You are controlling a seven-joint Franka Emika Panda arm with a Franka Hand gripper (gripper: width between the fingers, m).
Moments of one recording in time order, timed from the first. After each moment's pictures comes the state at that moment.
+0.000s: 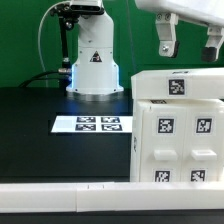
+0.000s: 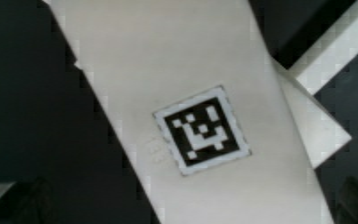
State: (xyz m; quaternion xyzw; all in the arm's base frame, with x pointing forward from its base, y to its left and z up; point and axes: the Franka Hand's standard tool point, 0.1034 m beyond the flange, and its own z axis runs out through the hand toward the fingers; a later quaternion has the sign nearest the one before) arm 0.631 0.082 0.187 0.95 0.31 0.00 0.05
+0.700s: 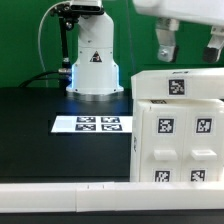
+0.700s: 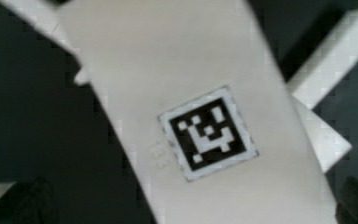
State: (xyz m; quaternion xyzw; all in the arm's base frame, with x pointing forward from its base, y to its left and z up) arm 0.644 0.086 0.187 0.94 0.35 -0.02 0.06
